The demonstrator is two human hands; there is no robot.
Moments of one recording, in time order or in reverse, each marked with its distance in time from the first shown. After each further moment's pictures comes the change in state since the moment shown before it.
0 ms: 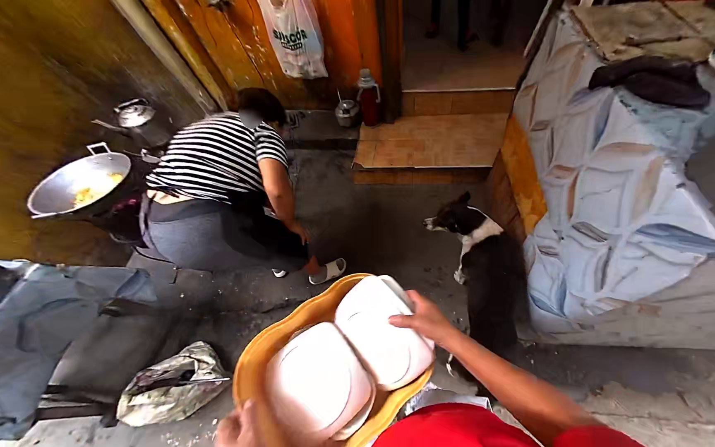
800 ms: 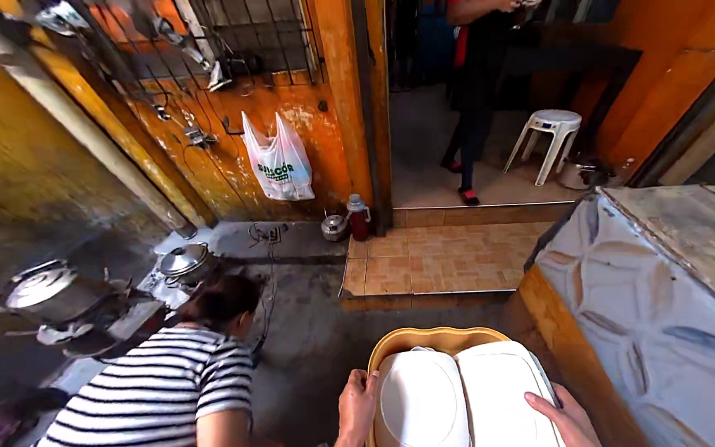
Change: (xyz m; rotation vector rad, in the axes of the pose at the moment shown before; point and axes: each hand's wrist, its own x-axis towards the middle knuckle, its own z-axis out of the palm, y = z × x) left_hand 0.325 0.470 0.513 0.112 -0.712 0.275; right_hand 0.355 -0.143 -0.336 0.171 0.812 0.177
